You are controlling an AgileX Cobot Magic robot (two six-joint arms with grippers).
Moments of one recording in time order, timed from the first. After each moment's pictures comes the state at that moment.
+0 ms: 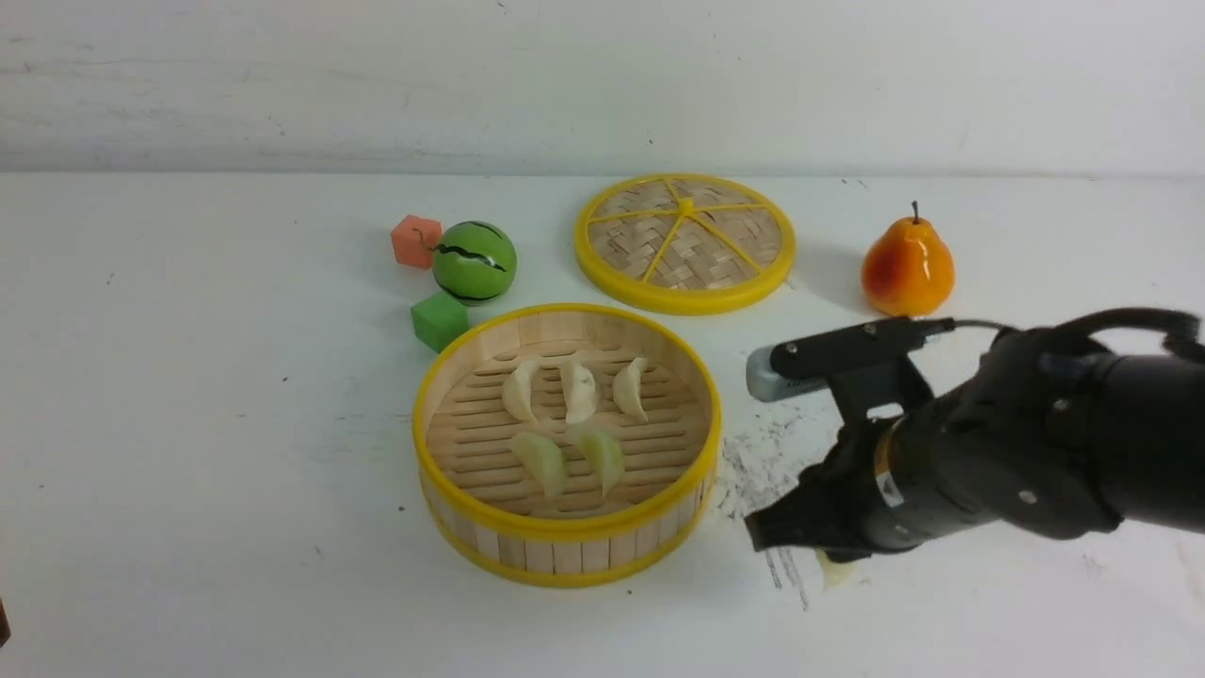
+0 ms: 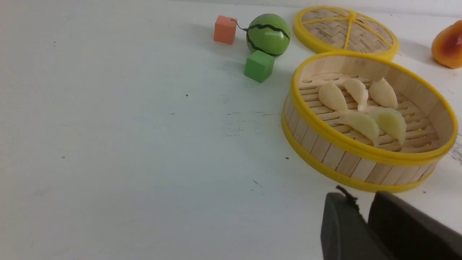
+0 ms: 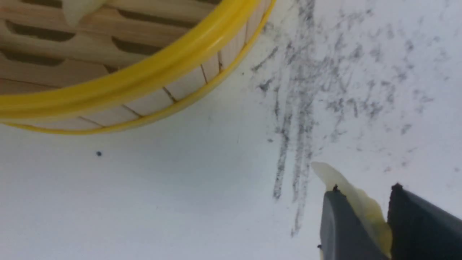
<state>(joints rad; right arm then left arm) 0.60 1.59 -0.98 -0.32 0.52 0.60 -0.54 0.21 -0.36 0.49 0.60 -0.66</state>
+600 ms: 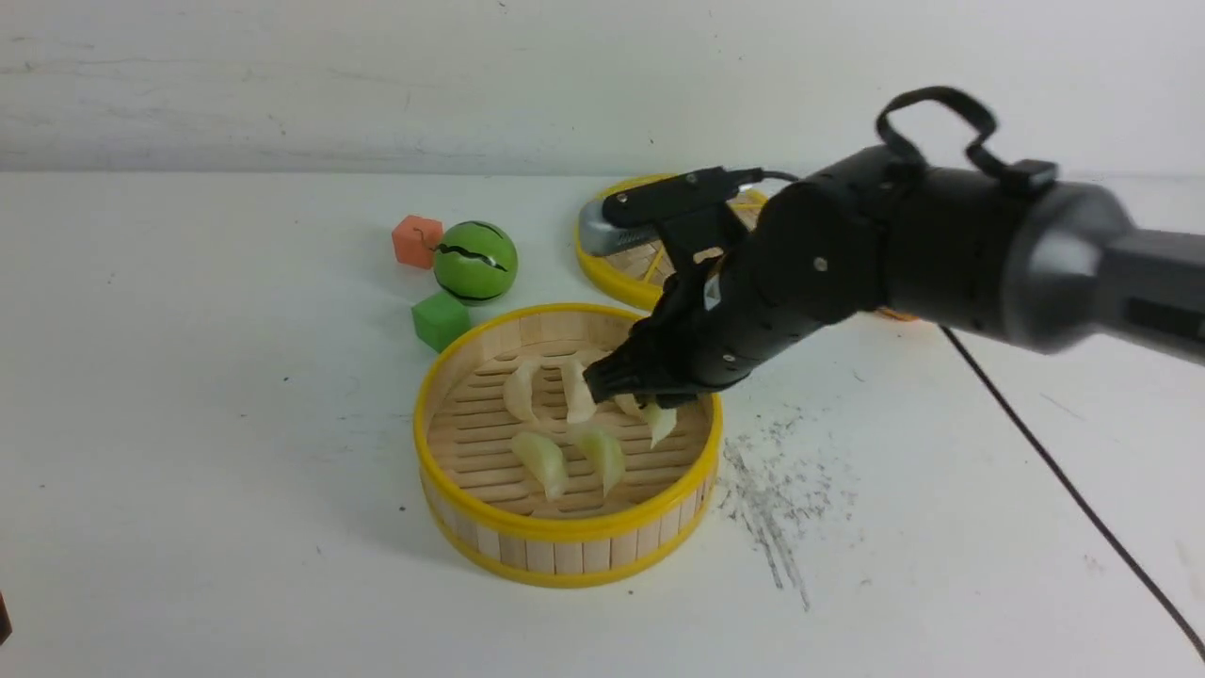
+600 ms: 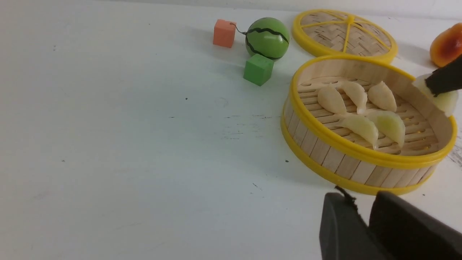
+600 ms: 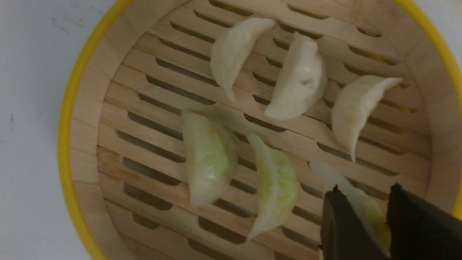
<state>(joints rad) 0.60 1.93 -1.52 0.04 0.58 0.13 -0.54 0.21 -0.36 0.49 0.60 -0.66</state>
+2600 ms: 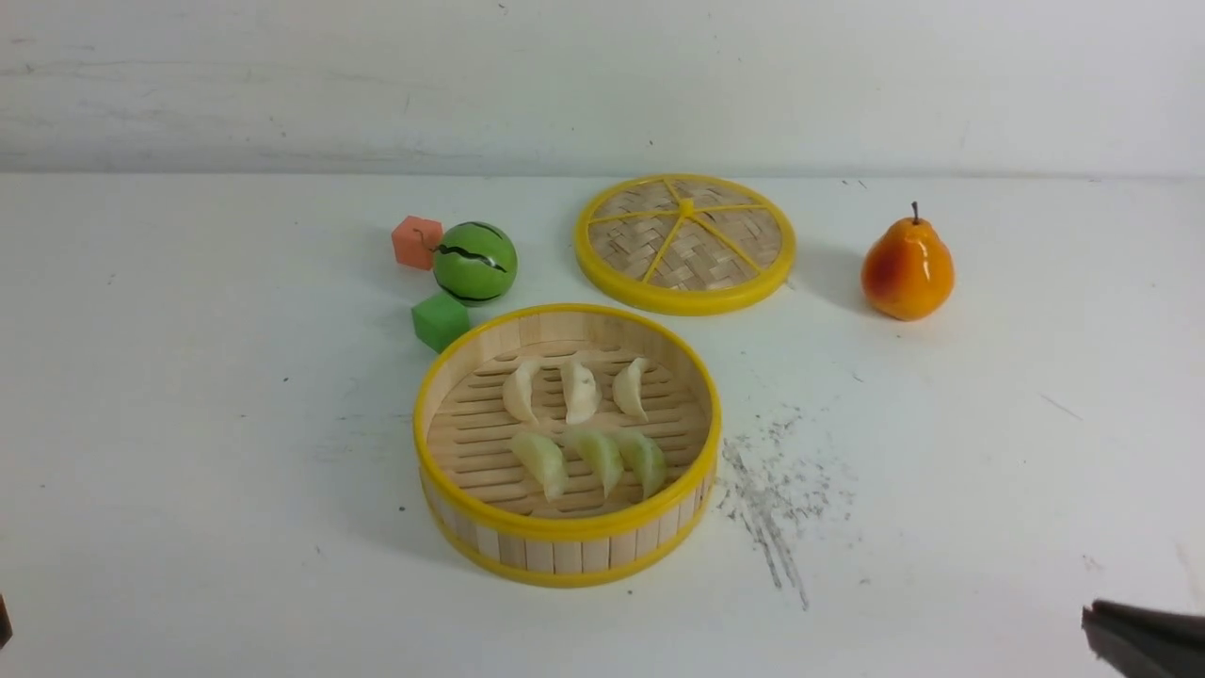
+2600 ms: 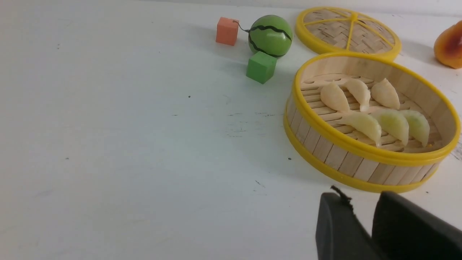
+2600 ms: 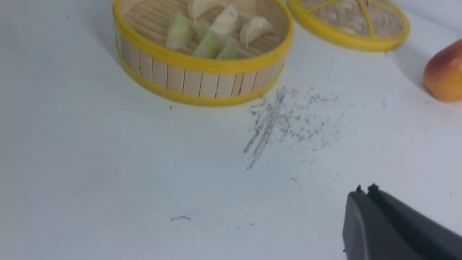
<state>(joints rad) 0.60 0.51 -0.30 -0.25 0.32 0.13 -0.54 0.21 -0.36 0.49 0.61 -0.66</state>
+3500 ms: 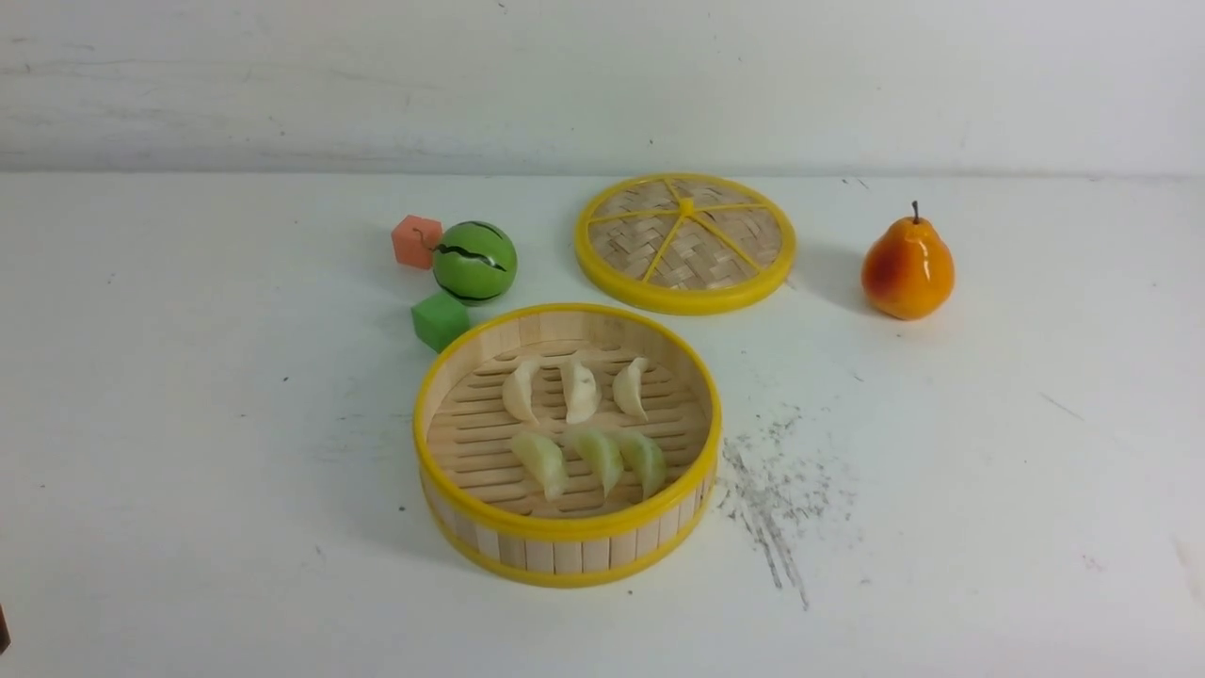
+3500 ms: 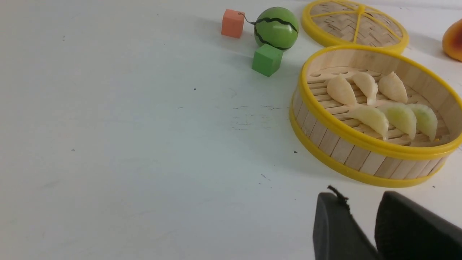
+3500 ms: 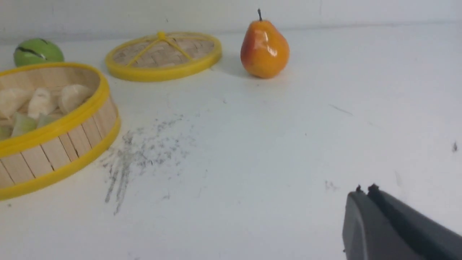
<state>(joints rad) 0.07 -0.01 0.03 0.03 0.27 0.12 -0.54 0.21 -0.36 0.49 0.63 -0.66</state>
